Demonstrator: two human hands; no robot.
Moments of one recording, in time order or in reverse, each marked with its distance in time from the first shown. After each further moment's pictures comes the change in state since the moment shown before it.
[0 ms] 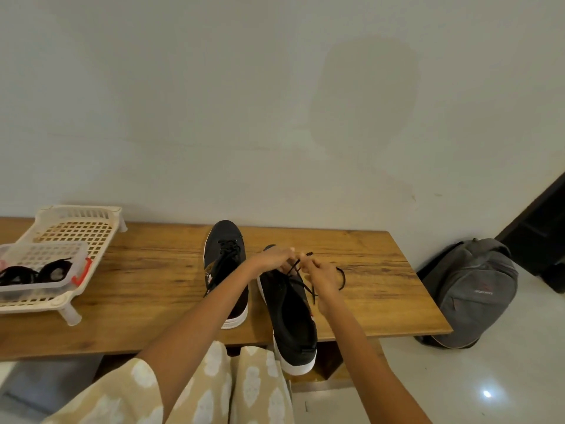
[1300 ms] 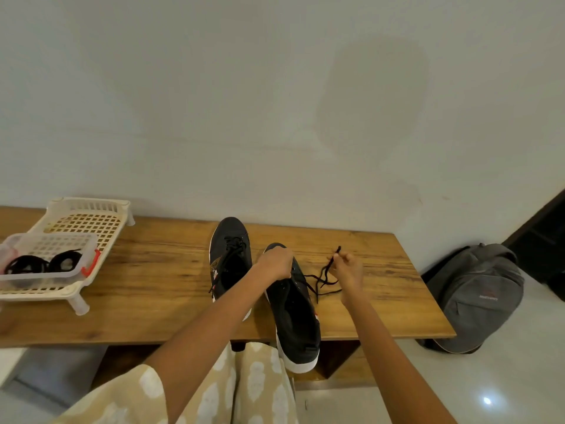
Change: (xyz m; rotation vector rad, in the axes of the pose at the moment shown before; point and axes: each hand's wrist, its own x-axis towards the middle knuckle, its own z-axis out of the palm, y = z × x) left_hand 0.001 -0.005 0.008 0.776 0.142 0.050; right_hand 0.039 0.011 -0.031 0.042 0.235 -0.009
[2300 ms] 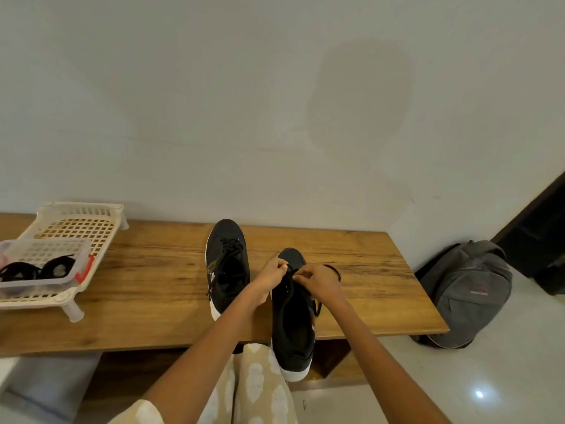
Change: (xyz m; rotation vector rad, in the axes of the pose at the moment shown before) left_hand -0.006 -0.003 0.037 -0.951 0.085 -0.217; right_hand -0.033 -0.009 0.018 -0.982 -0.443 -0.332
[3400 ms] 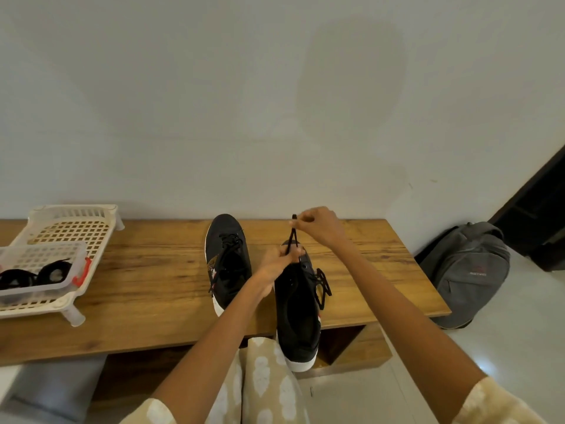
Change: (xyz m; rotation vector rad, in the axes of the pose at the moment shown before) left_hand -0.009 0.002 -0.001 -0.390 -0.078 0.130; right_hand 0.020 -0.050 -0.074 0.155 0.158 -0.144
